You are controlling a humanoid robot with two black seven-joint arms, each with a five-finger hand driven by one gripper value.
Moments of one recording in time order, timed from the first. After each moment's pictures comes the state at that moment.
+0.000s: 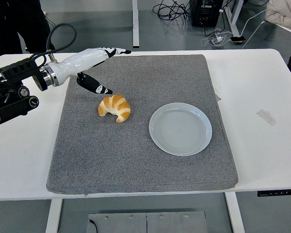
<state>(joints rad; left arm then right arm) -1.21 0.50 0.06 -0.99 1.12 0.22 -0.49 -0.09 0.00 0.09 0.16 -0.08 -0.05 0.23</state>
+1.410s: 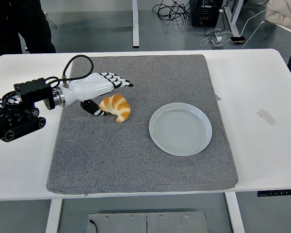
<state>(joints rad) -1.19 0.39 0.28 -0.86 1.27 0.38 -0.50 -0.09 0.00 0.09 0.16 -0.08 -0.05 0.23</state>
